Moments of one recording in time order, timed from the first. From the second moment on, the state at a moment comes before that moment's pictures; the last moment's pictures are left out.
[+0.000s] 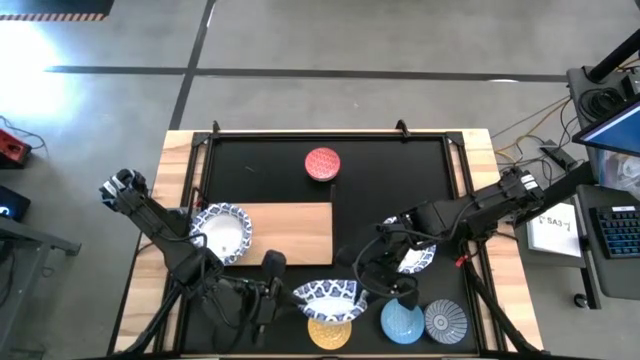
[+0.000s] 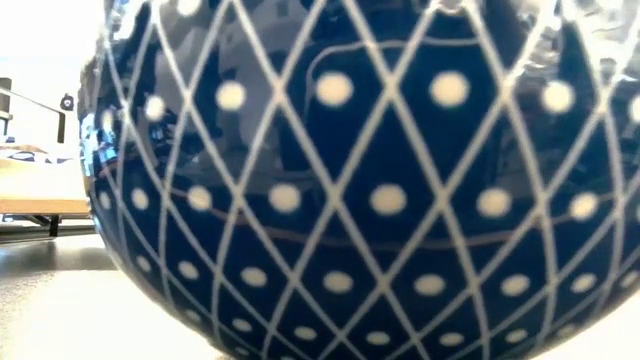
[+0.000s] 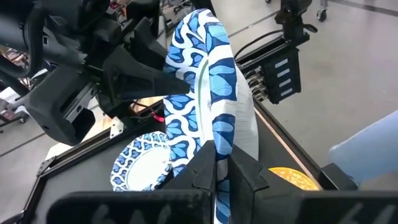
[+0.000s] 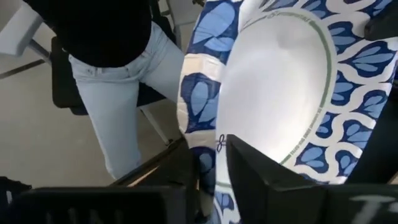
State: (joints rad) left arm -0.72 1.51 1.35 -0.22 -0.56 0.16; right arm 0.35 1.63 1.61 -0.65 -0.55 -0.37
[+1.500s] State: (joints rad) left arm -0.70 1.35 1.35 -1.34 -0.72 -0.96; right arm 0.21 1.50 1.61 -0.97 0.46 0.03
